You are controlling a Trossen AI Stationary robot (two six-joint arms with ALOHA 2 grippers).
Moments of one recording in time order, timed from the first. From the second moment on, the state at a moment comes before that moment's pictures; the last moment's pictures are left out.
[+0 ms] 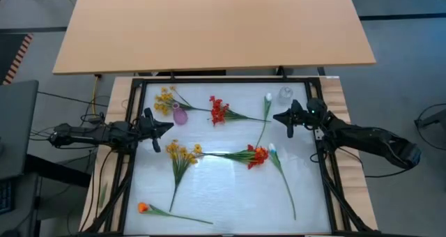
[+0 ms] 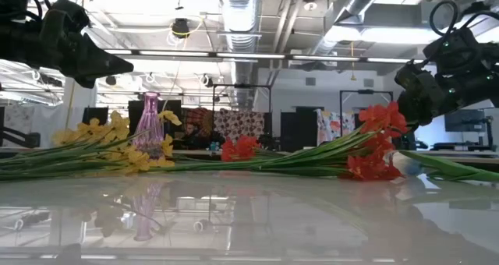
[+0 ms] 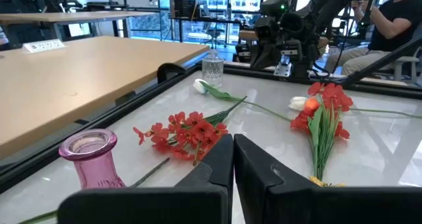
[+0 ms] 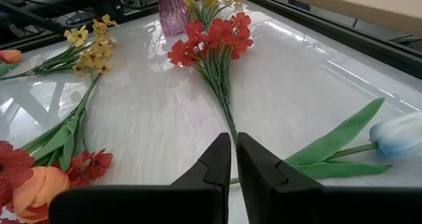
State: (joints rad) left arm -0.07 0.04 0.04 -0.03 -0.43 -0.06; right arm -0.76 0.75 0.00 0.39 -0.47 0.02
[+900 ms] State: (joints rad) left arm -0.07 0.04 0.04 -0.03 -0.43 -0.07; right arm -0.76 0.75 0.00 0.39 -0.47 0.02
